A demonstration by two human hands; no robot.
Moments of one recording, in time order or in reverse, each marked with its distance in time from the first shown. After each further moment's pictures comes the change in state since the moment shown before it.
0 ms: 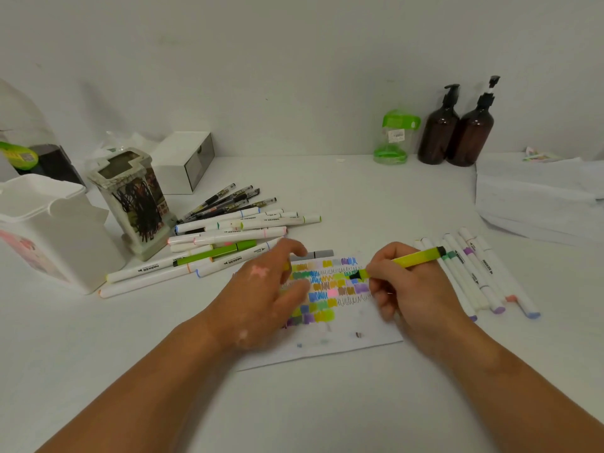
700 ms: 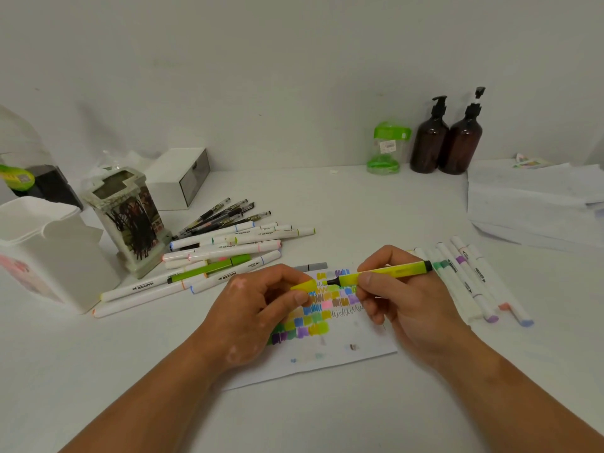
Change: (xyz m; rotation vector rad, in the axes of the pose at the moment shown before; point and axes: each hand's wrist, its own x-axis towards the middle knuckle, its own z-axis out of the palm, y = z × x) left_hand -0.005 0.010 -0.002 -0.326 0.057 0.003; right_hand 0.002 0.002 -0.009 0.145 -0.213 -0.187
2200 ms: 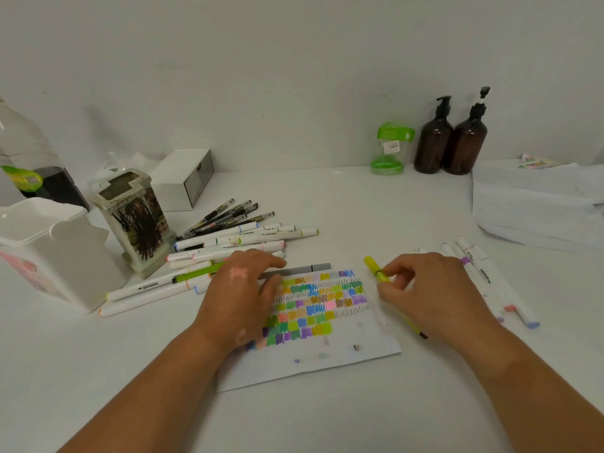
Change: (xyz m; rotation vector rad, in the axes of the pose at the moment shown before) left_hand 0.017 -0.021 -0.008 0.603 0.270 0.048; right_hand 0.009 -0.011 -0.025 -1.108 0.226 0.144
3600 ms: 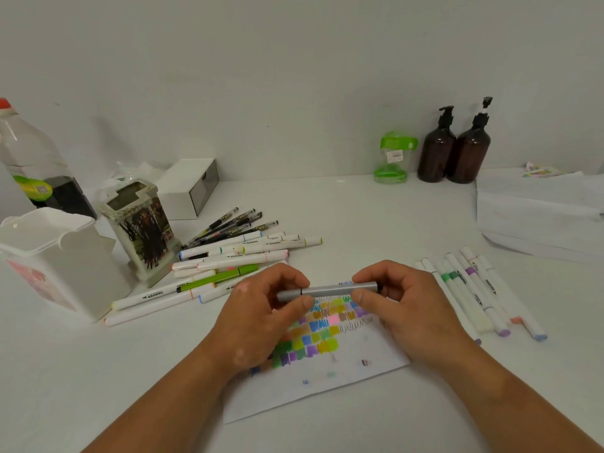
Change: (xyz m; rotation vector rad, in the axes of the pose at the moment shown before) left_hand -0.009 0.017 -0.004 -0.596 -0.170 -0.124; right_hand -0.012 -0.016 0.021 0.687 -0.127 -0.099
